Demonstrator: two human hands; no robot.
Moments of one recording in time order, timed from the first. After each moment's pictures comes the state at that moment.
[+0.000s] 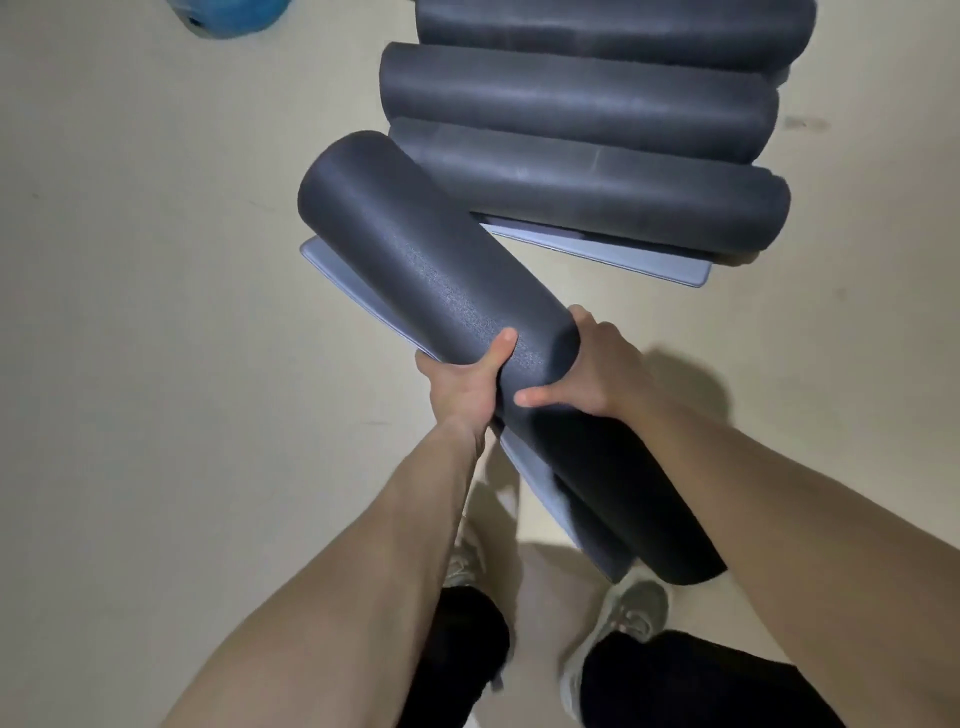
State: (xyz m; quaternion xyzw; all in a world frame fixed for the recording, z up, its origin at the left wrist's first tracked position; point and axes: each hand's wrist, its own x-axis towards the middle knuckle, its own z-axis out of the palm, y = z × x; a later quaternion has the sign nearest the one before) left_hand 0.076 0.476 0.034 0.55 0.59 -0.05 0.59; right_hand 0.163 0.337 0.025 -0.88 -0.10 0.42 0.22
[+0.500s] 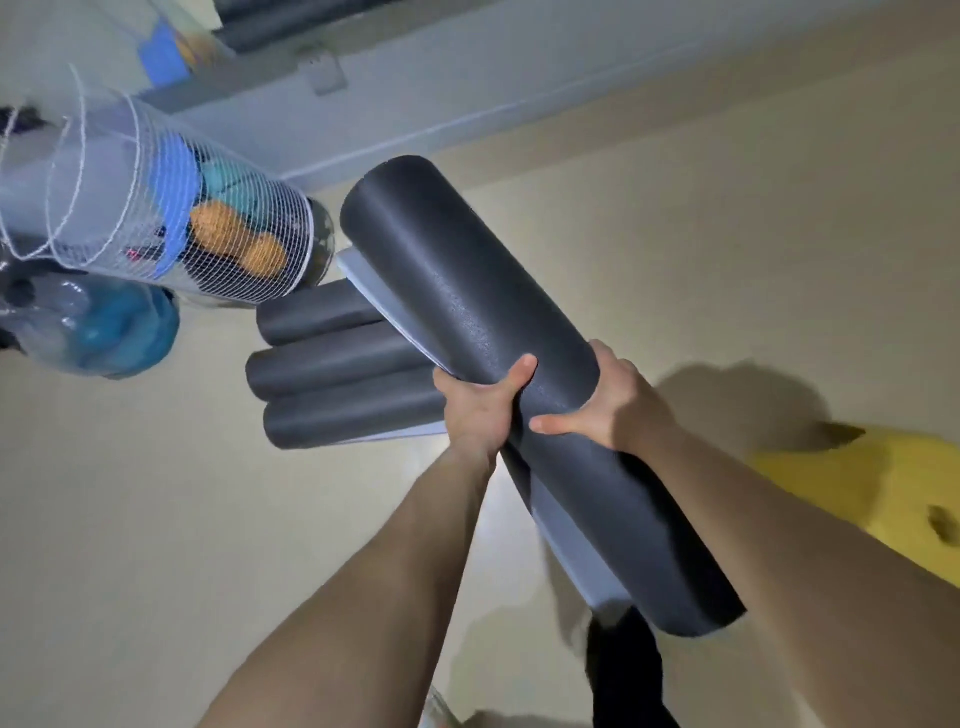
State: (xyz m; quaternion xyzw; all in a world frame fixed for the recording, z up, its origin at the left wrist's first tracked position) left_hand 0.332 0.229 0.303 0.67 0.38 -0.15 0.62; right_hand 0.339 0.058 0.290 -0.86 0.12 0.31 0.38
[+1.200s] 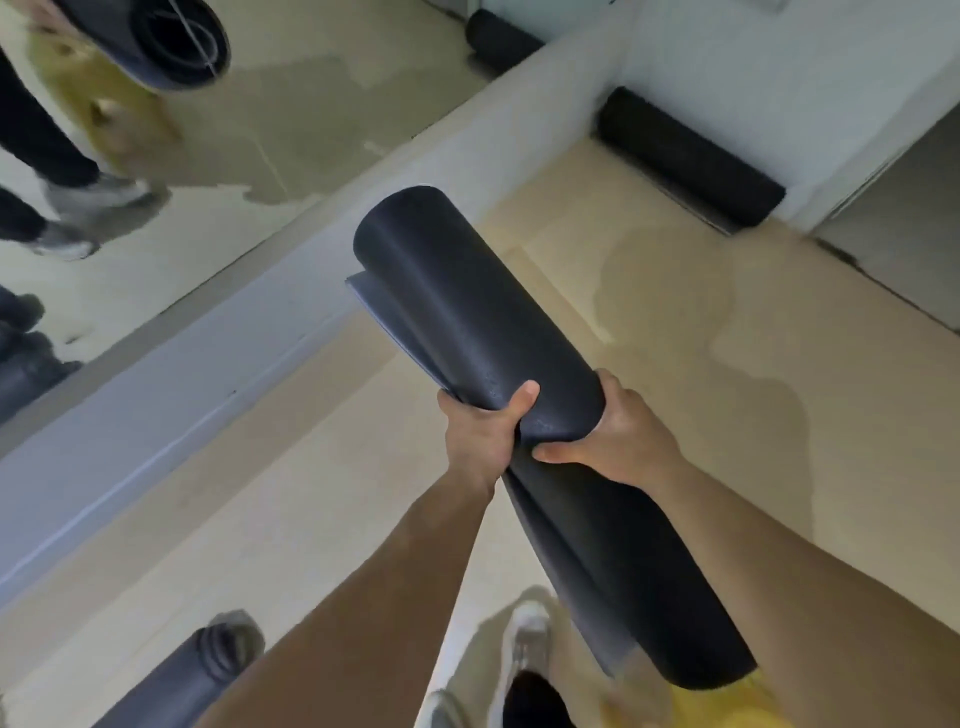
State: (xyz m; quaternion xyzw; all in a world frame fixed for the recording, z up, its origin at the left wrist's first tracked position) left_hand 0.769 -0.349 0.297 0.72 0.12 -0.31 0.61; right_hand 0.679 -0.495 0.309 -0.84 0.36 0.13 0.38
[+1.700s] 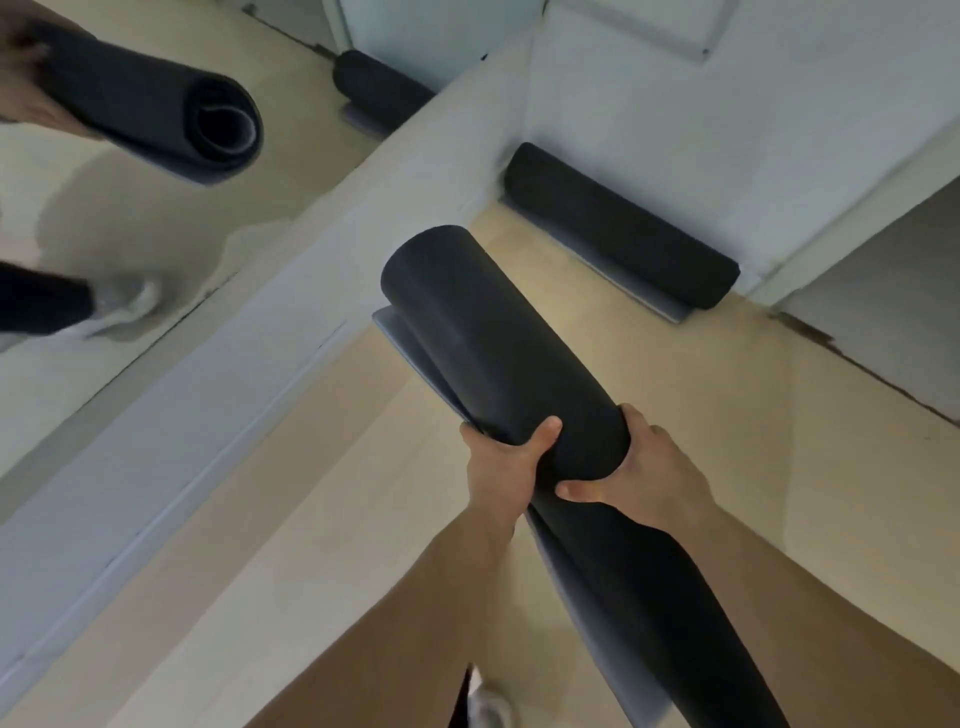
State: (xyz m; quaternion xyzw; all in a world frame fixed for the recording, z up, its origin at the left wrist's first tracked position) left_hand 0.965 -0.782 0.185 0.72 0.09 -0.38 0.57; right_hand 0.862 -0.907 0.215 -0.81 0.45 0.19 0.32
